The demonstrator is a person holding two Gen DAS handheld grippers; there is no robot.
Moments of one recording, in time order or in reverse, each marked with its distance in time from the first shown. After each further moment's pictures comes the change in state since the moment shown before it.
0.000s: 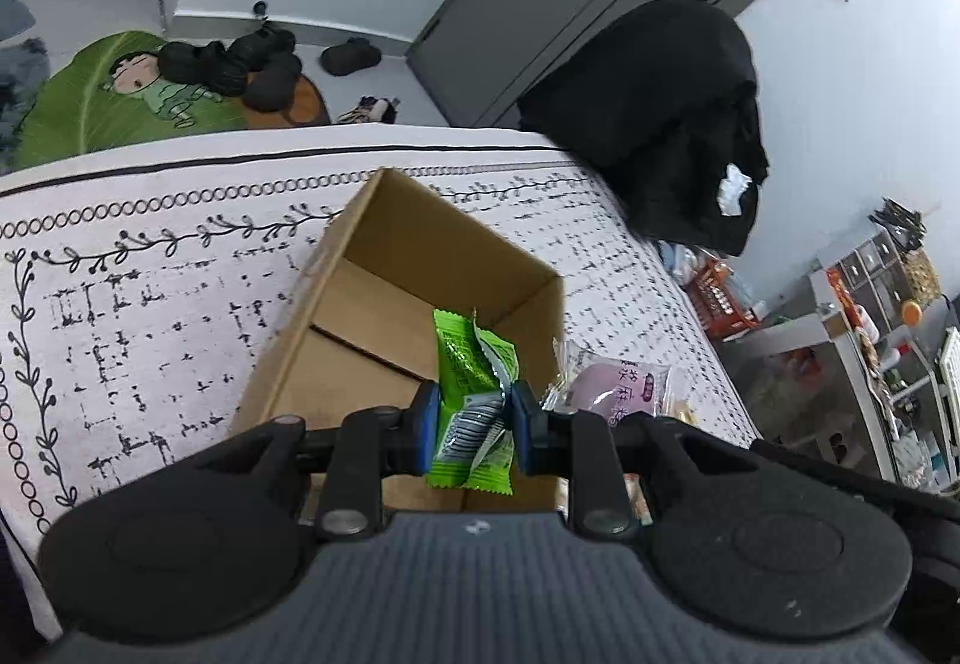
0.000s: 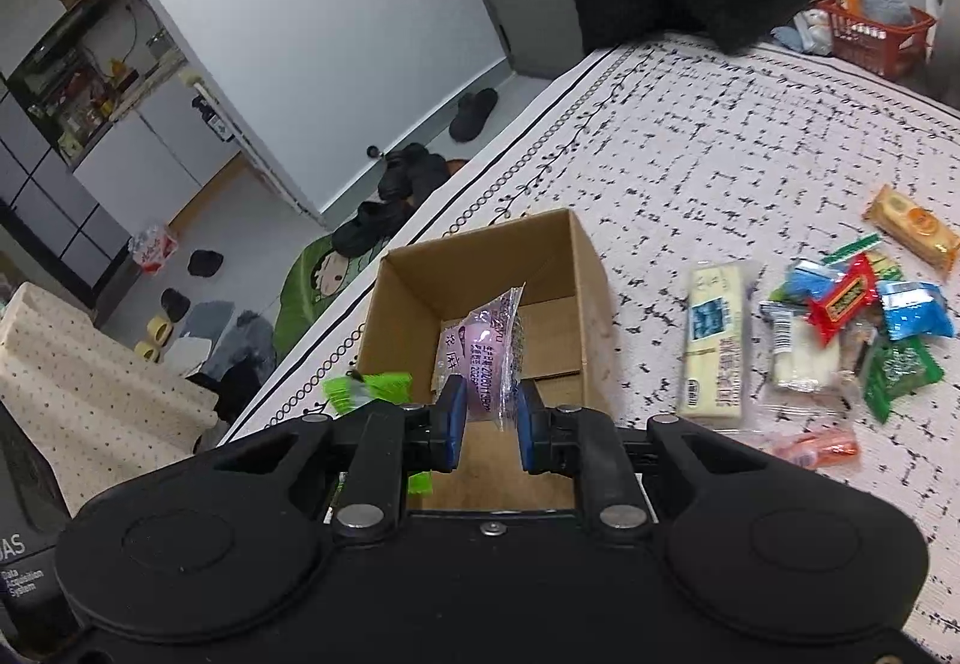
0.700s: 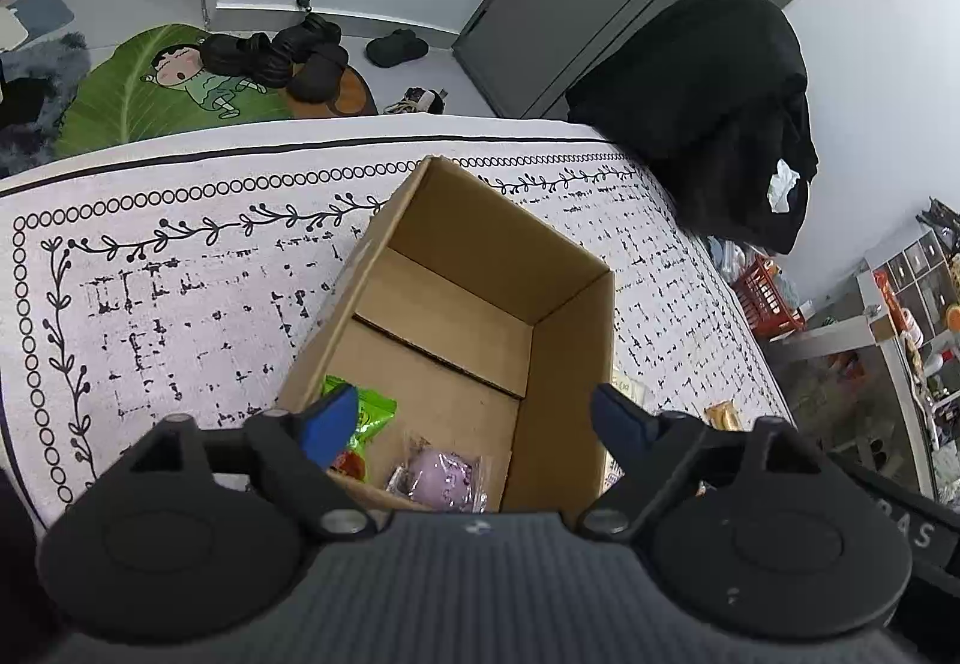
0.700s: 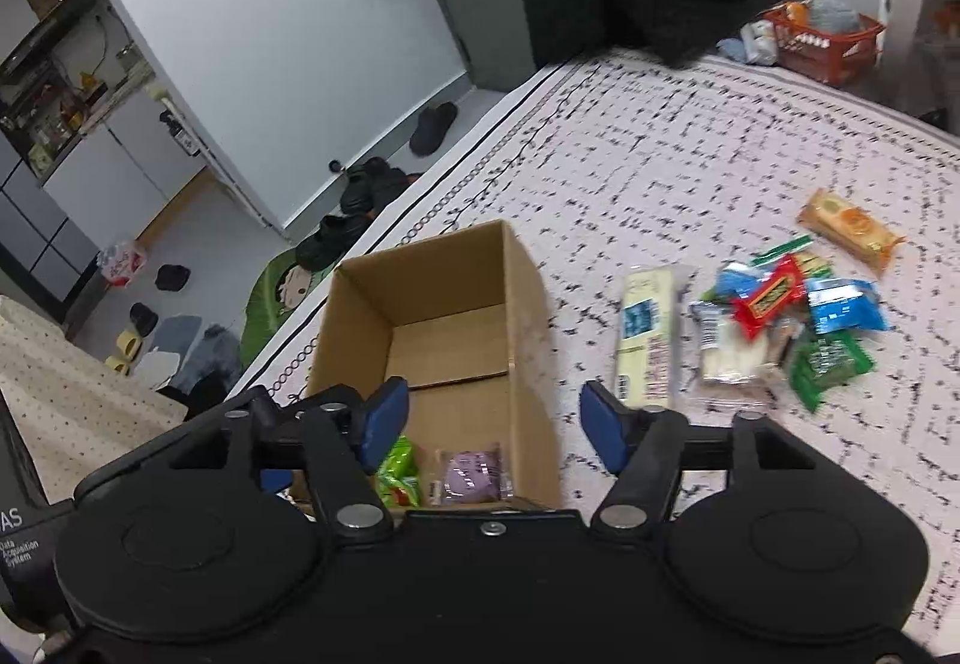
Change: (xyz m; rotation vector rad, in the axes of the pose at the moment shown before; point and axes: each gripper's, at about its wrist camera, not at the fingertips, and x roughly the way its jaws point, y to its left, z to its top) left arm 0.003 -0.003 -0.002 -0.005 0.016 0.105; right arm -0.031 -0.019 -0.005 0.020 -0.036 -0.090
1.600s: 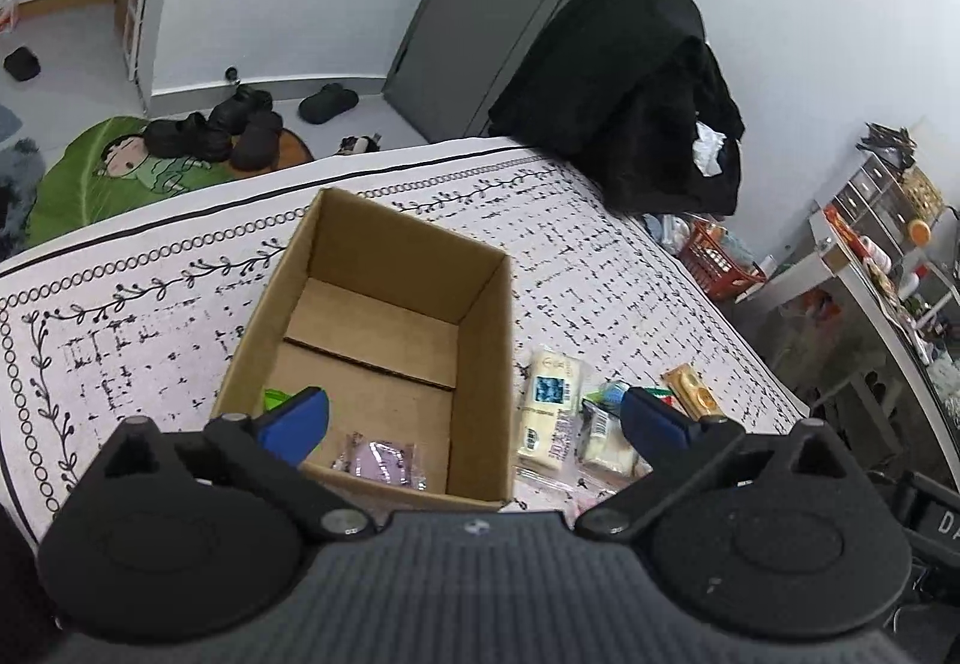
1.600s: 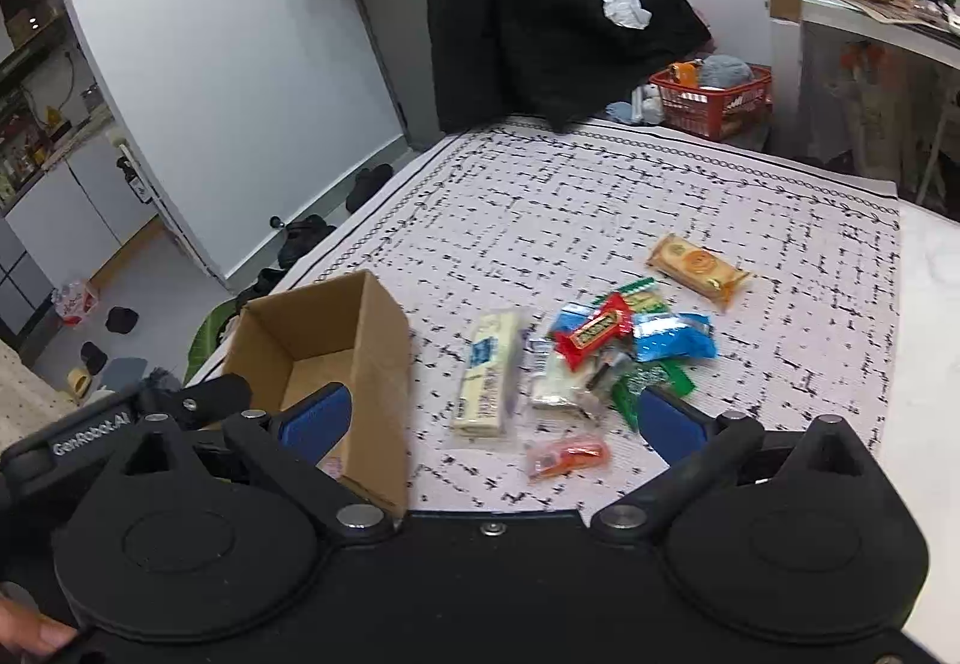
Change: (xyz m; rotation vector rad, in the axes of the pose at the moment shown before) left arm -0.029 -0.054 -0.033 0.205 -0.084 -0.036; right arm -0.063 -0.078 -0.018 -0.001 -0.128 -0.107
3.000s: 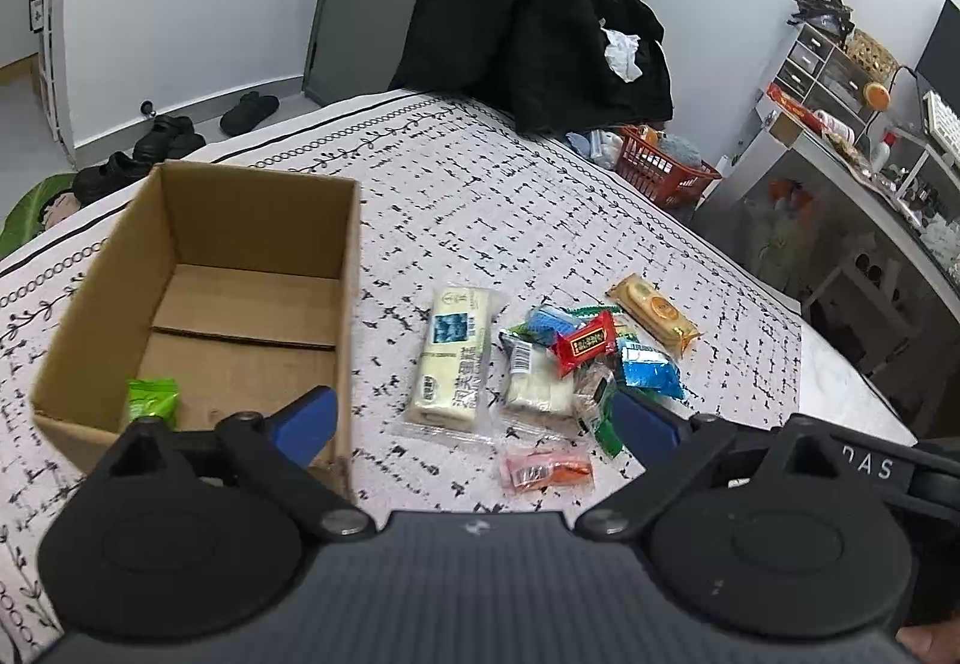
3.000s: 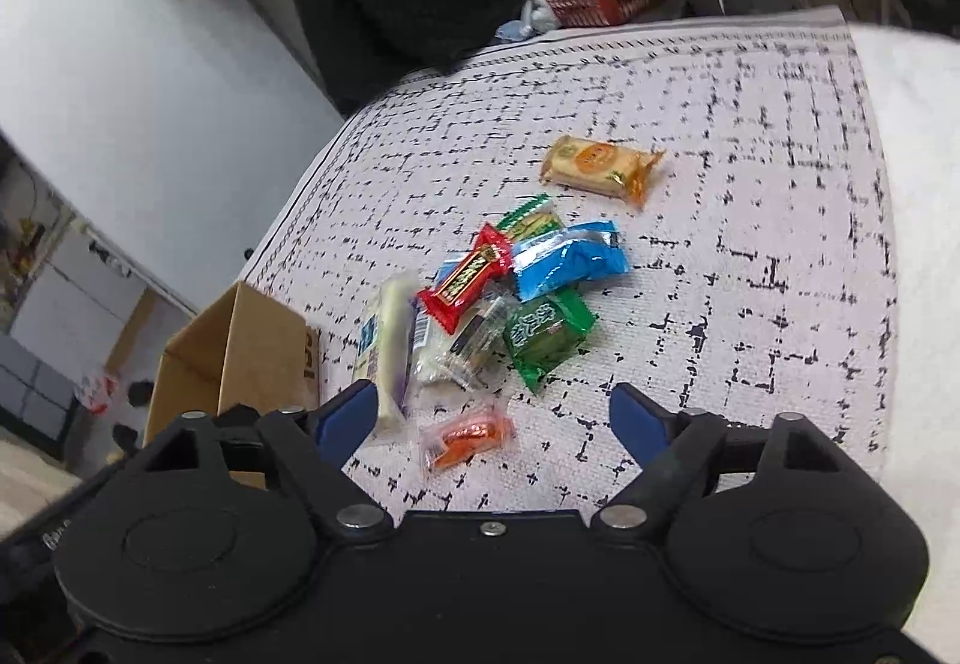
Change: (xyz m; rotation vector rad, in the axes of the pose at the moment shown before) left arm 0.053 -0.078 -0.048 0.224 0.043 -0.022; right arm 0.064 -0.113 -0.029 0.293 0.066 0.069
